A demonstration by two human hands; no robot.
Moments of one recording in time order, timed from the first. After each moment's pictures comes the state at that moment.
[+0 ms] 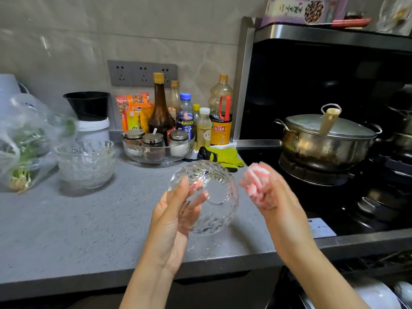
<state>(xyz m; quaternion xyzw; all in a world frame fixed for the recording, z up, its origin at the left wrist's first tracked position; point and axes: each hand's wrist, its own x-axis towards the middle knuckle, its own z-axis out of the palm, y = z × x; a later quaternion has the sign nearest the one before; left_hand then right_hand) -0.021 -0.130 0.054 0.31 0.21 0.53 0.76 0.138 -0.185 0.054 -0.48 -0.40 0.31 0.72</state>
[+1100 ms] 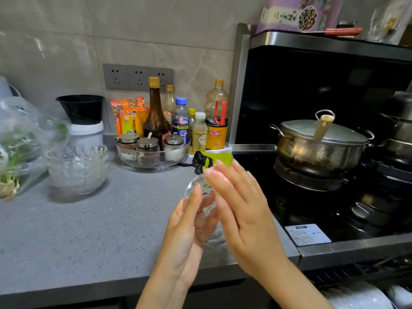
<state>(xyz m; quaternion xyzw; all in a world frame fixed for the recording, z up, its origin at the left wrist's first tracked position) 0.004 -0.138 0.050 0.35 0.19 0.49 0.77 0.109 -0.176 0.054 -0.55 -0.69 -0.17 0.44</state>
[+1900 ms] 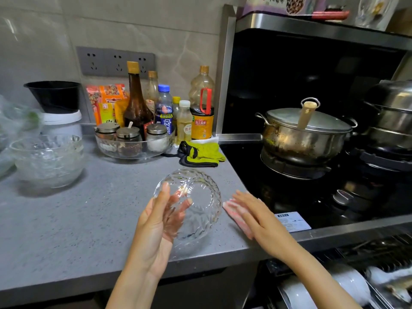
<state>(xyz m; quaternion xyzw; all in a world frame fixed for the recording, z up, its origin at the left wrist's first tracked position) 0.009 -0.123 0.025 0.28 0.24 0.53 0.76 0.225 -0.181 -0.020 -0.68 -0.62 0.12 0.37</state>
